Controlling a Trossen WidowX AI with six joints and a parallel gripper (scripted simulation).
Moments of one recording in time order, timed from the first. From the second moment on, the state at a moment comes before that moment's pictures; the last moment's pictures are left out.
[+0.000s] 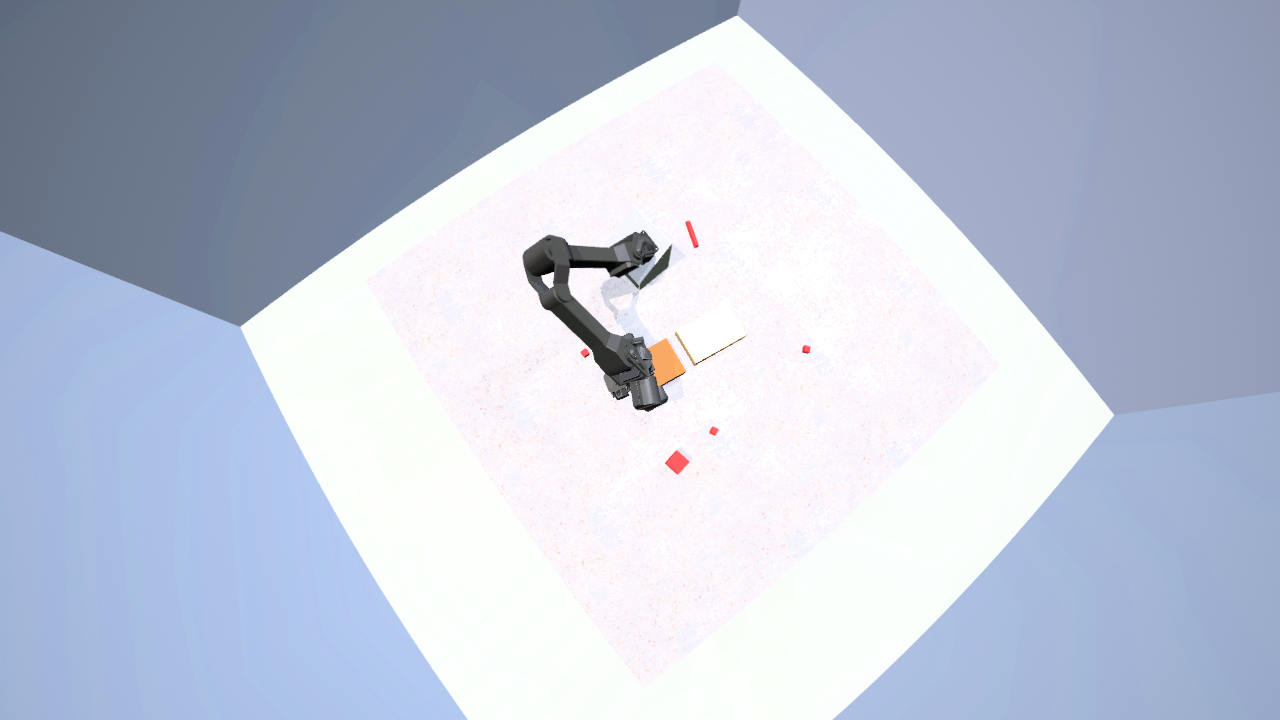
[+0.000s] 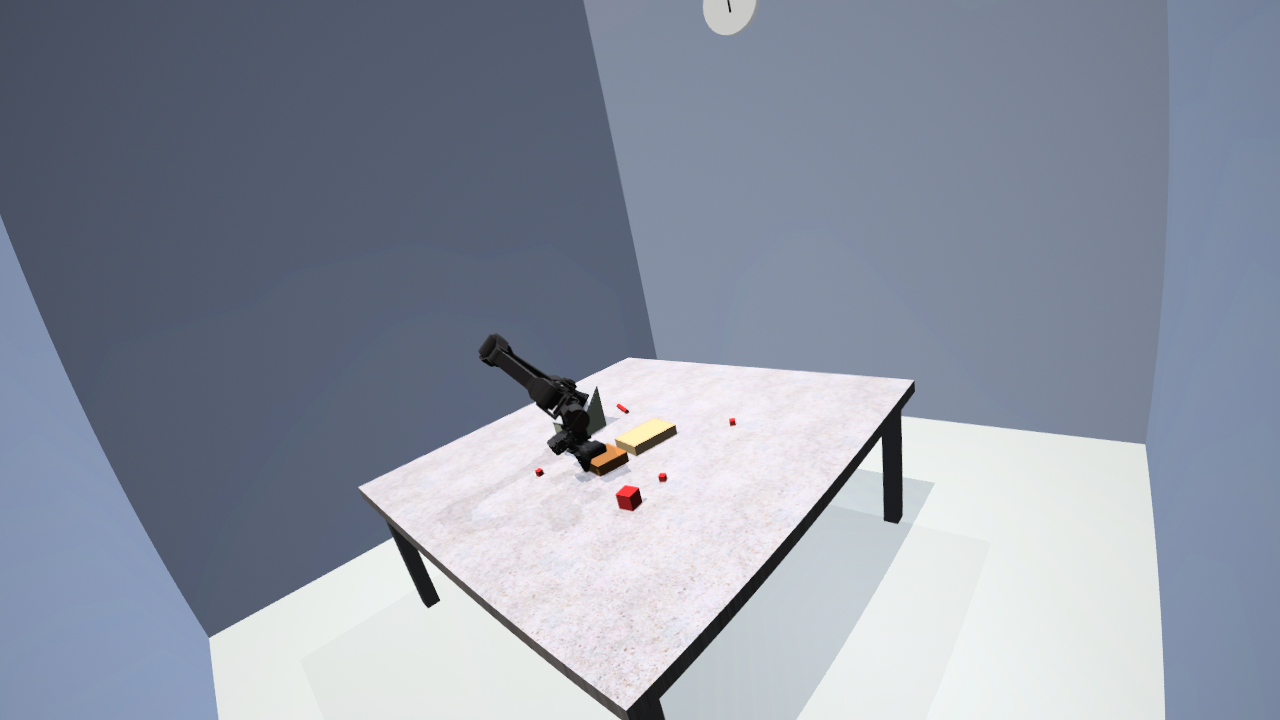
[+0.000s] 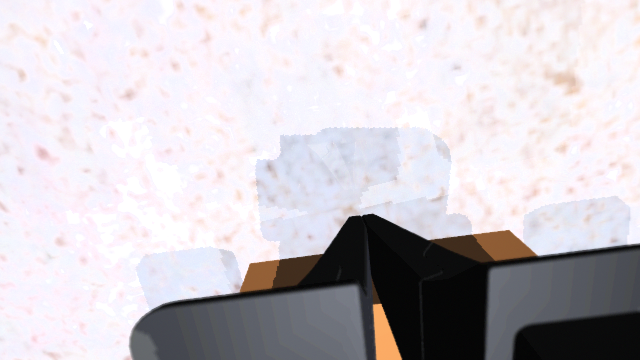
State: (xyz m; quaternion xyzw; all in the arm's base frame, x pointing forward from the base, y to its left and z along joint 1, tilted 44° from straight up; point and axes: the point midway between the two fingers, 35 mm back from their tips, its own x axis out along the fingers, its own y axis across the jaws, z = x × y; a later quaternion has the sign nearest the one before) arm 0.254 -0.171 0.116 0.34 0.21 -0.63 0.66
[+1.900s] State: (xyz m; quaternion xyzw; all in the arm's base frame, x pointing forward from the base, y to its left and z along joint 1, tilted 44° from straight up) arm 0.246 -0.157 0.160 0.34 0.22 -0.63 0.66
